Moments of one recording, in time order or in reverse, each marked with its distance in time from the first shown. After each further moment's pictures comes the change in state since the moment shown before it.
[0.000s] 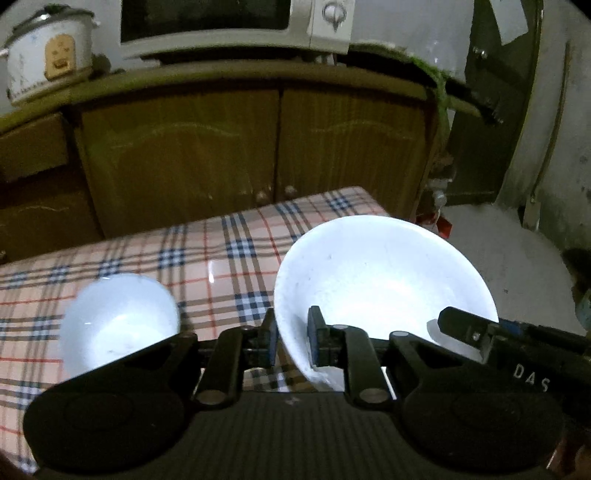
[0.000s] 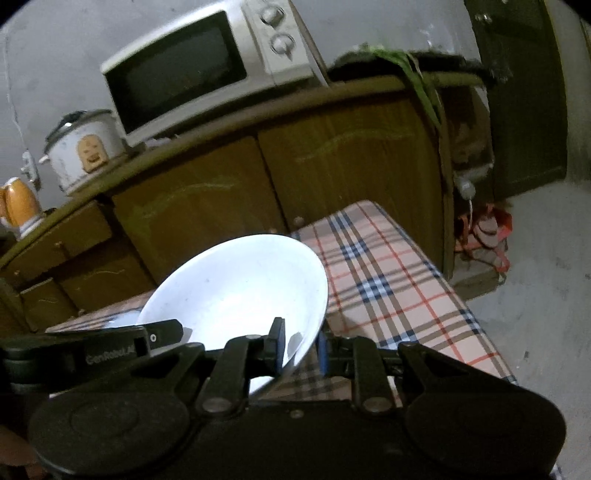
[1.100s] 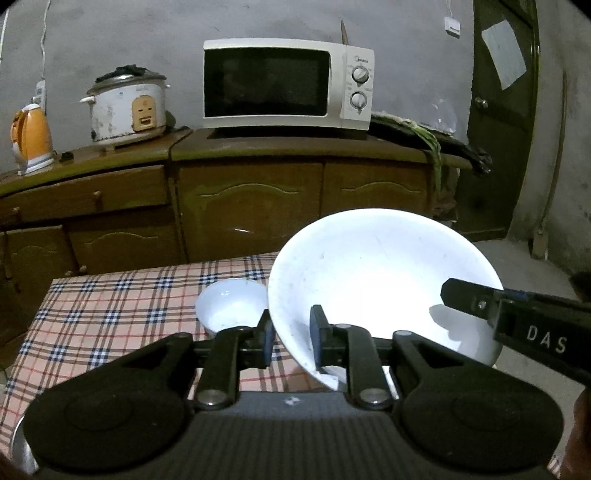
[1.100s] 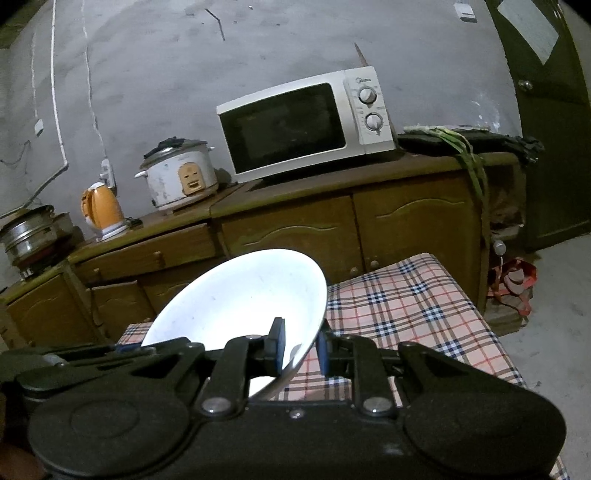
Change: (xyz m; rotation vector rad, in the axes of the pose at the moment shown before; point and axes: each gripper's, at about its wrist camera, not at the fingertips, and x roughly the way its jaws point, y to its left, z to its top) left arm -0.174 0.031 -0.051 -0.007 -0.155 0.099; right arm -0.169 0.105 -0.022 -0.103 -0.118 0.129
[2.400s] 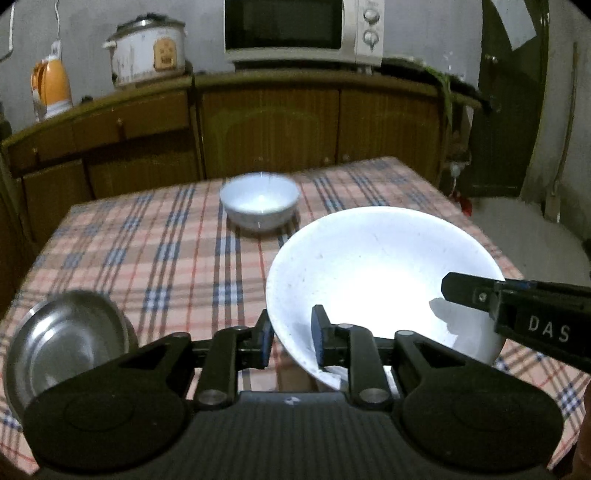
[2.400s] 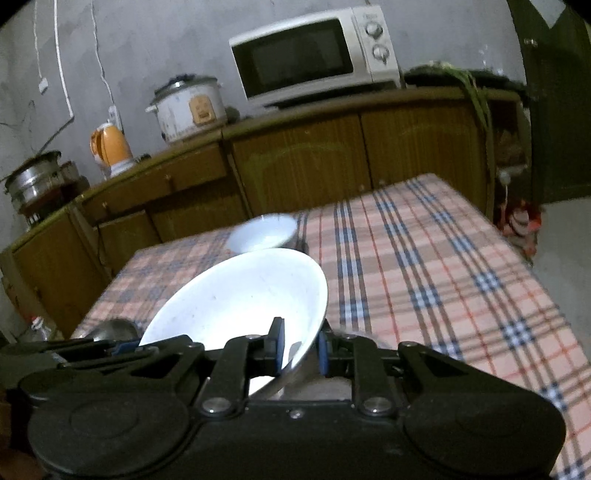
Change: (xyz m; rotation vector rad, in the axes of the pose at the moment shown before) left arm -0.006 0.016 -0.107 -0.004 0.142 0.035; right arm -0.010 0.010 -0.117 -0.006 0.161 0.009
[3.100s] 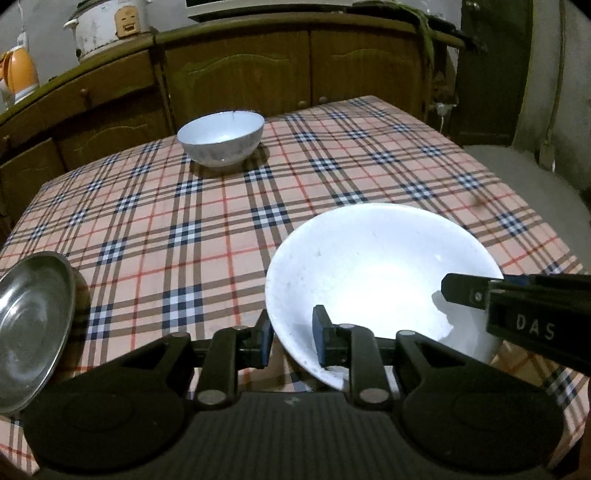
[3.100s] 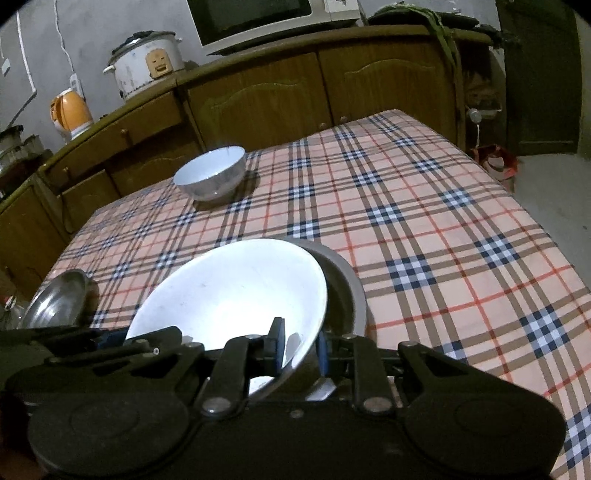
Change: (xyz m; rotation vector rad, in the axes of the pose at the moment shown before) left arm 0.042 -0.029 -0.041 0.099 0.107 -0.002; right arm 0.033 -0.040 -0.051 0.047 0.135 -0.084
